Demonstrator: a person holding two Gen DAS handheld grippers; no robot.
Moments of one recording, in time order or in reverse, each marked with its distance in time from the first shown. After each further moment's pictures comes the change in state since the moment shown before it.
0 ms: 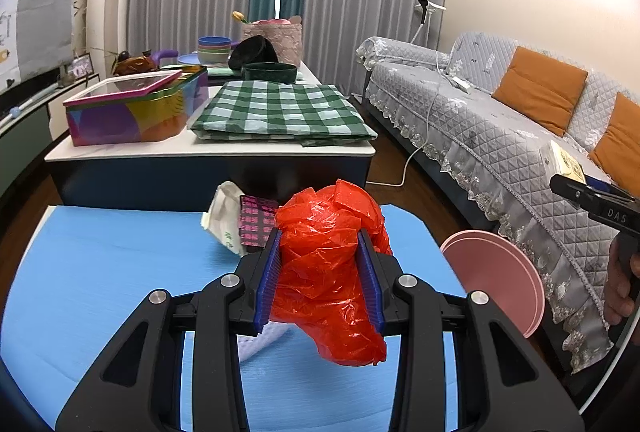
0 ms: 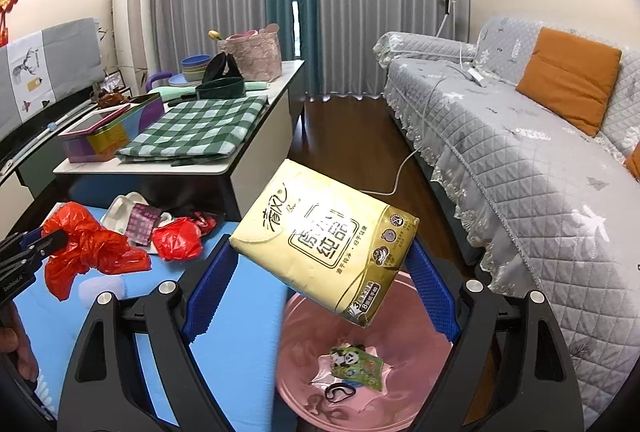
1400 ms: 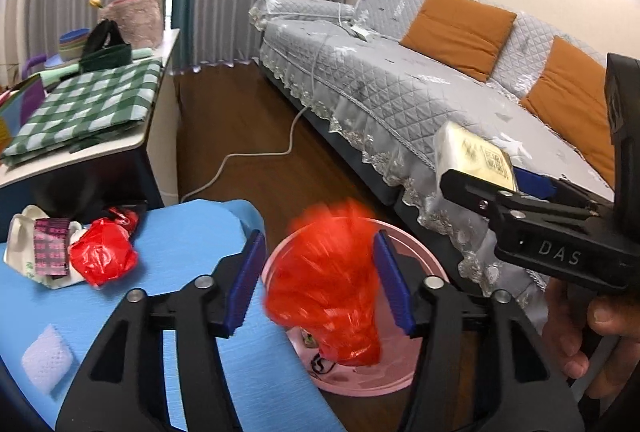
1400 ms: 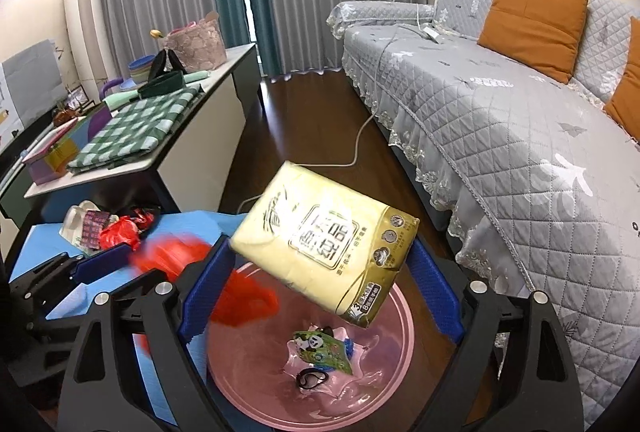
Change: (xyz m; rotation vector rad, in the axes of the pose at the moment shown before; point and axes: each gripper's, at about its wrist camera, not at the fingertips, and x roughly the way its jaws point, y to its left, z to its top) left arm 0.086 -0.194 0.005 0.138 0.139 -0.266; right arm 0.024 -0.088 -0.015 0.132 0.086 -0.074
